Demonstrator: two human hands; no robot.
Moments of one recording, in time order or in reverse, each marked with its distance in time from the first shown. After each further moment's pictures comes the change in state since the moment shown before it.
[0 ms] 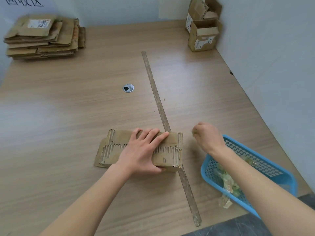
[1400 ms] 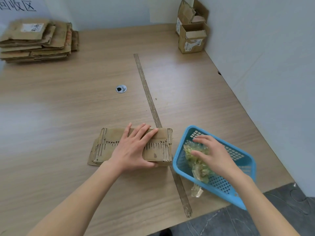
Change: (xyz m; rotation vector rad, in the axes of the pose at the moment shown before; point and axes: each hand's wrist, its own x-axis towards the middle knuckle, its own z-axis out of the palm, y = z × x) left_hand -0.004 0.002 0.000 0.022 -0.020 -0.008; right_hand -0.099 0.029 -0.014 0.412 -0.037 0.059
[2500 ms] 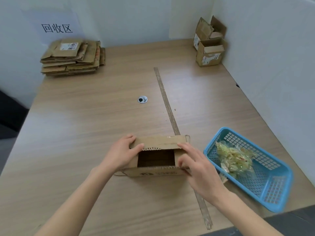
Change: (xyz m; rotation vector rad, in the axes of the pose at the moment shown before) left_hand -0.048 -0.059 -0.064 -0.507 -0.068 -0.637; right_hand -0.019 -0.100 0.056 -0.108 0.057 -0.503
